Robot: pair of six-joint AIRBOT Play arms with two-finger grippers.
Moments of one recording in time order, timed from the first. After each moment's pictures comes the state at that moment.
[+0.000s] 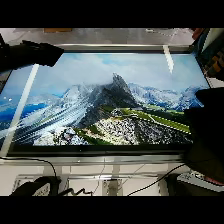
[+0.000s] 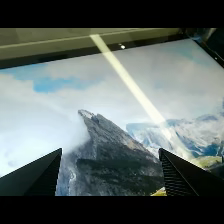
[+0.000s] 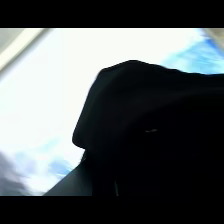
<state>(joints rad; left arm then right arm) 0.00 -1.12 1.56 0.83 -0.96 -1.05 -1.09 -1.31 1.73 -0.87 1.40 1.31</state>
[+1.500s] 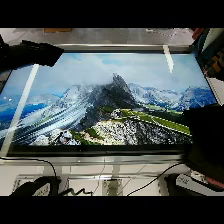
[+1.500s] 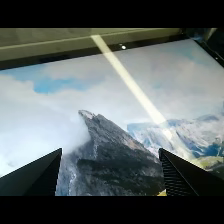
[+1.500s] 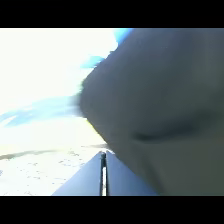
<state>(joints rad) 0.00 -1.12 1.56 0.83 -0.96 -1.05 -0.65 -1.27 1.70 -1.35 1.59 1.46</state>
